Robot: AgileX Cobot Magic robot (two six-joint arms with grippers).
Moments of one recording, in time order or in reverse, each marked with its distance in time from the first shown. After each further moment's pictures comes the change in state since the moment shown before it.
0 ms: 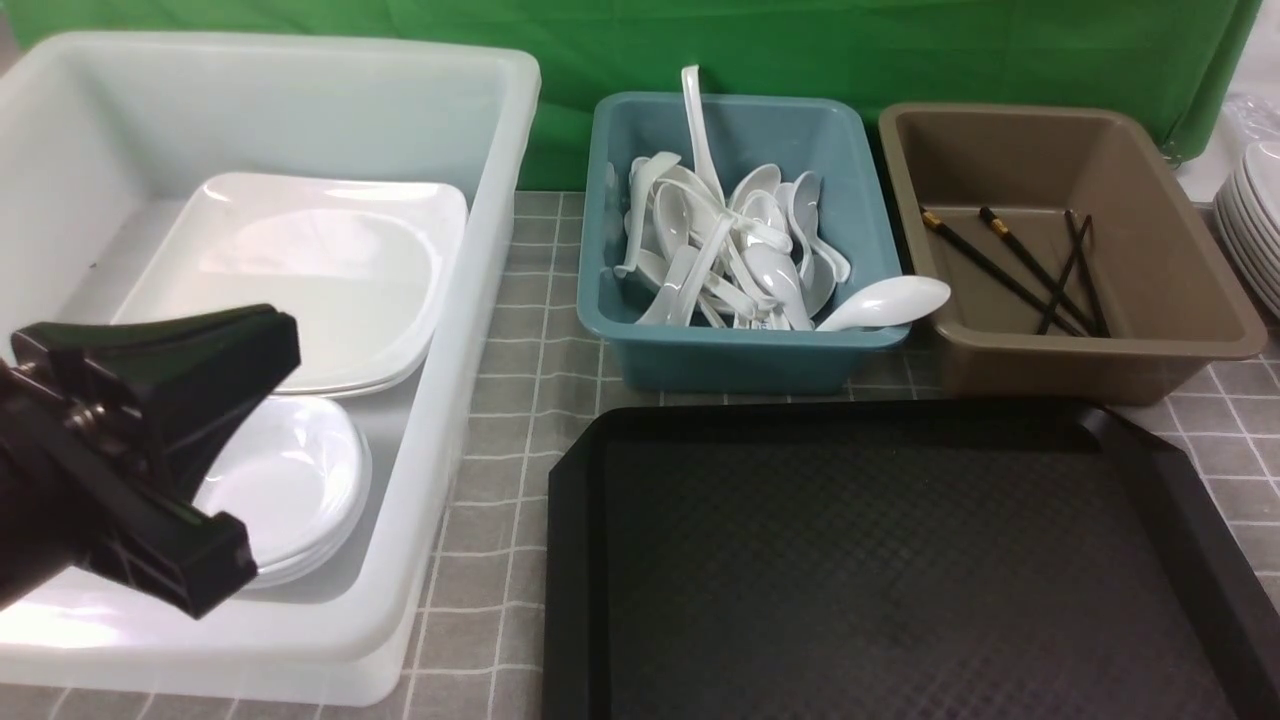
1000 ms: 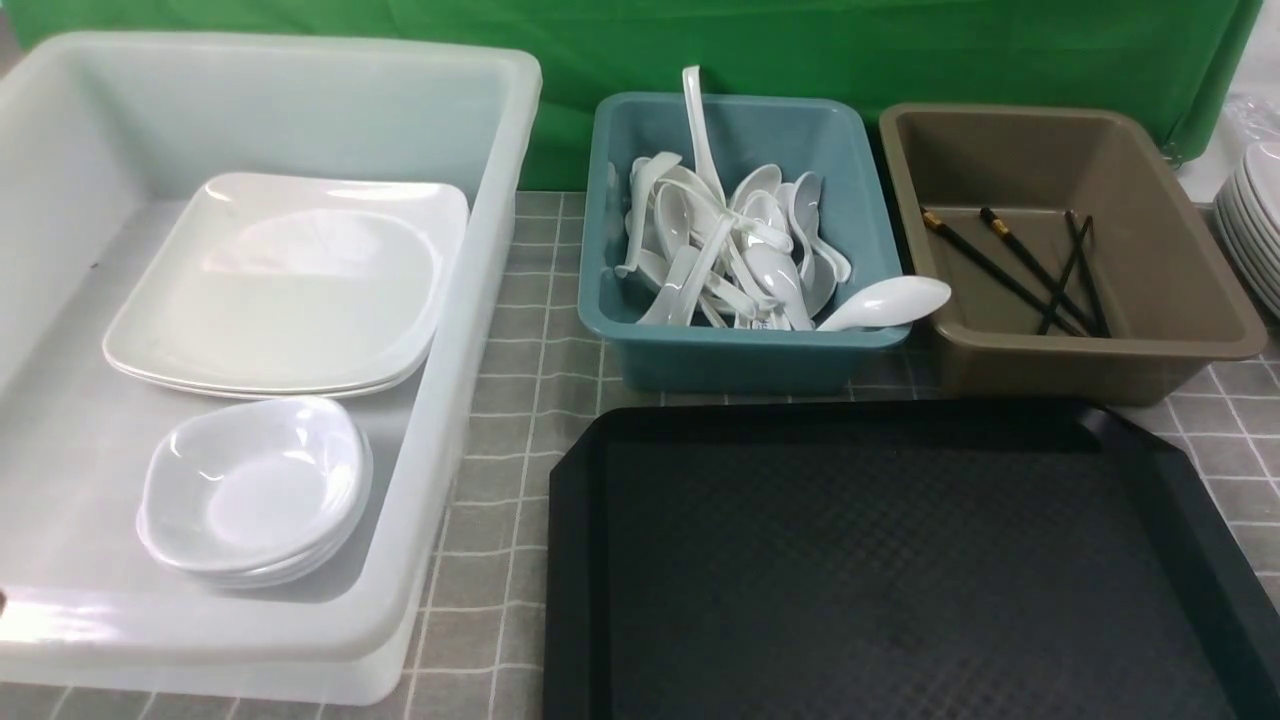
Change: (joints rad) right arm 0.000 0.000 0.000 0.000 -0.001 0.000; left arm 0.505 -0.626 0.535 0.325 -0.002 -0.400
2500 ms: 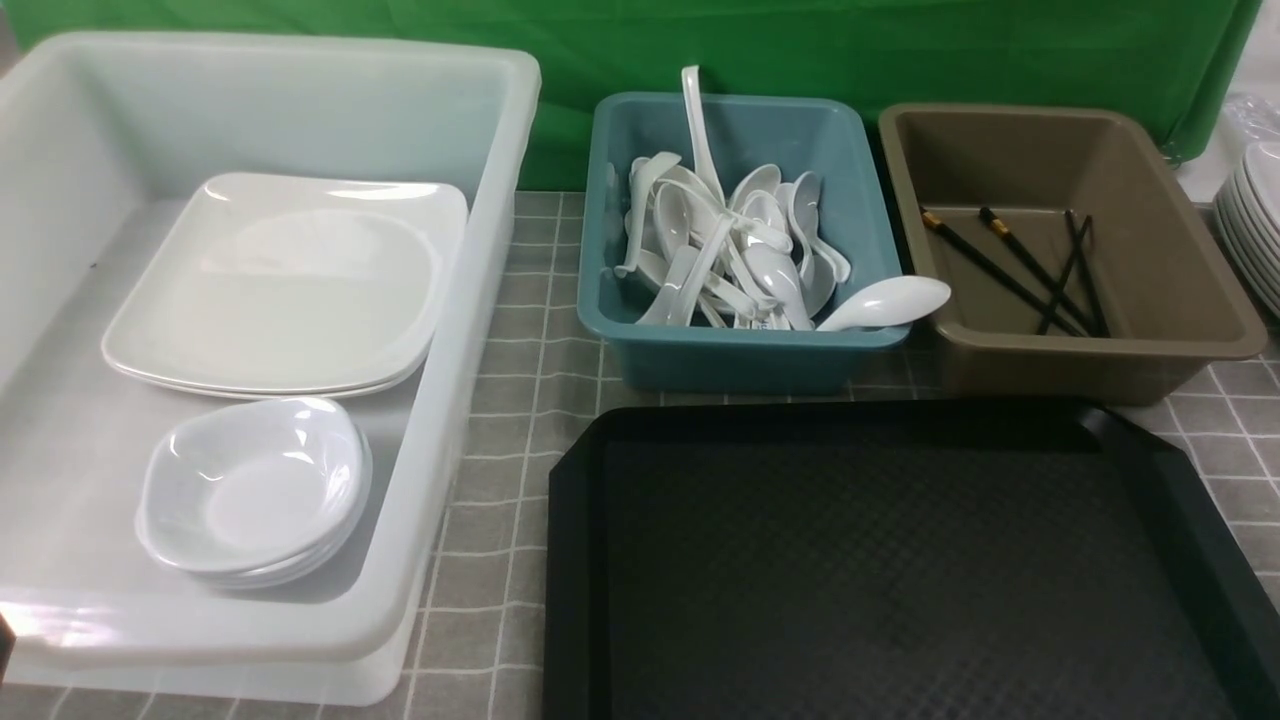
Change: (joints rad) right arm 0.009 -0.001 0.073 0.411 -0.058 -0.414; left arm 0.014 -0.010 0.004 0.003 0.071 0.000
